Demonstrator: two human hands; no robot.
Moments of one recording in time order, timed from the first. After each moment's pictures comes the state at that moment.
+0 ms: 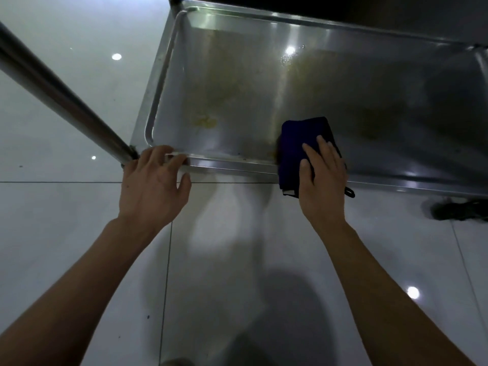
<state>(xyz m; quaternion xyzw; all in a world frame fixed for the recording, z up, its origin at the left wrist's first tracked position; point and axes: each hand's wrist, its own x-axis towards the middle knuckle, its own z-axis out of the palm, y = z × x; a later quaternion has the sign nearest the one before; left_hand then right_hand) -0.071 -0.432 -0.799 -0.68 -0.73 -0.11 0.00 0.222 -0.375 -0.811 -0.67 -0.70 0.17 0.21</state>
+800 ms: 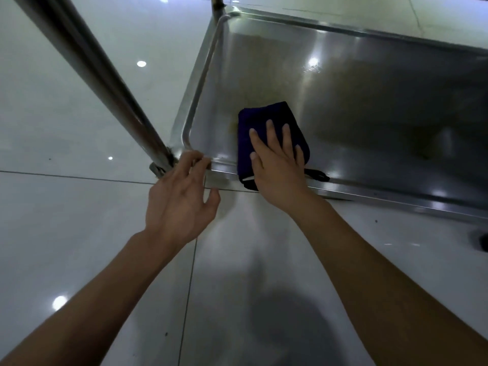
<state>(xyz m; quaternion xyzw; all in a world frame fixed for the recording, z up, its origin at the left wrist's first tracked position) -0.096 -0.450 -0.828 -0.66 -0.73 -0.18 -0.02 0.078 -0.344 -0.823 -0.55 -0.81 0.20 0.03</state>
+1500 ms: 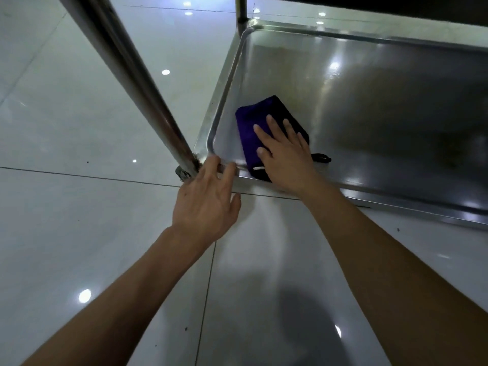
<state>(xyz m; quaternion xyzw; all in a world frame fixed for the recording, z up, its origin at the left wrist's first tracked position) -0.088 -0.449 -0.808 -0.67 -0.74 -0.05 -0.02 0.058 -0.309 -0.830 -0.49 -0.85 0.19 0.03</state>
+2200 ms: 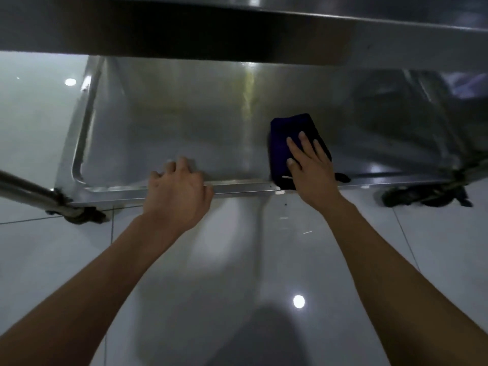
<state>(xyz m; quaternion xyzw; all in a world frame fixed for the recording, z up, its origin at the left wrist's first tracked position) 0.079 -0.372 -0.799 -0.74 -0.67 0.04 -0.02 0.356 -0.318 -0.820 -0.67 -0.71 0.18 0.08</state>
